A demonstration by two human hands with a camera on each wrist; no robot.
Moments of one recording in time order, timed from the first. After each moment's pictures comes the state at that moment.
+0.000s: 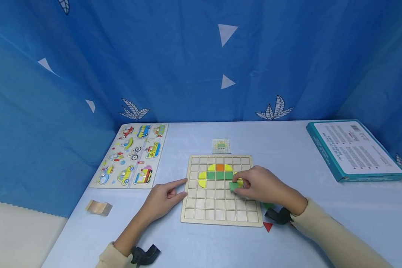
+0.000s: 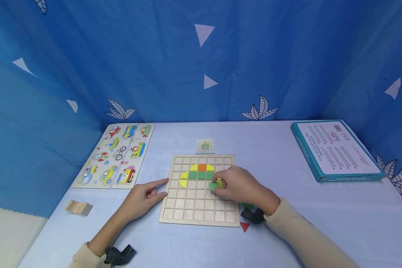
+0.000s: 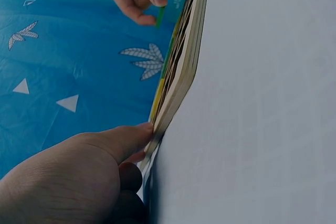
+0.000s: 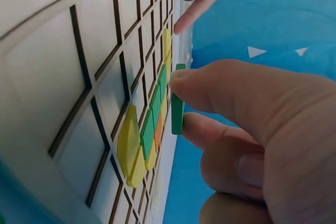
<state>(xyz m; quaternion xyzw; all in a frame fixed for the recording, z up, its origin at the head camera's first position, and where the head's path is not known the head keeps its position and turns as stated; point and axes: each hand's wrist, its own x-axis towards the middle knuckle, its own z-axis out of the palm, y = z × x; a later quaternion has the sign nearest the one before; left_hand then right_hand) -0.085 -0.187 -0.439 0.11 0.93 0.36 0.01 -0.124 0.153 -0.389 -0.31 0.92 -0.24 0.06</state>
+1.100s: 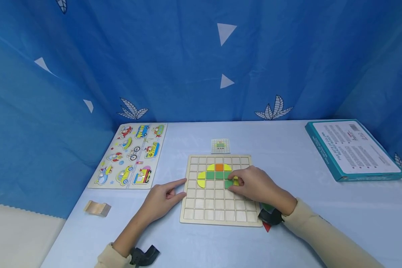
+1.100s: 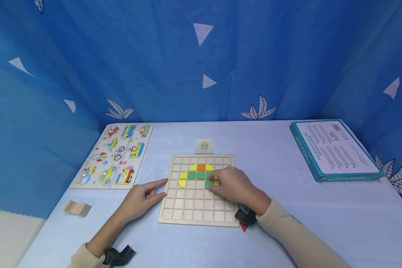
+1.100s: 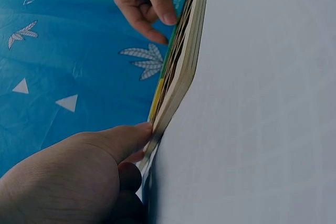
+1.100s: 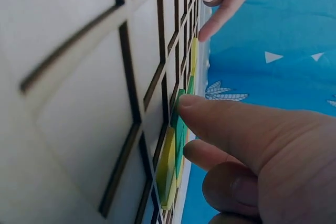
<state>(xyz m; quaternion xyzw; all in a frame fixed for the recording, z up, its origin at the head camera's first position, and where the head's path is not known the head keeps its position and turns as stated) -0.085 -0.188 -0.438 0.11 0.93 0.36 0.01 -0.127 0.138 -0.404 -0.25 0.93 -0.25 0.05</state>
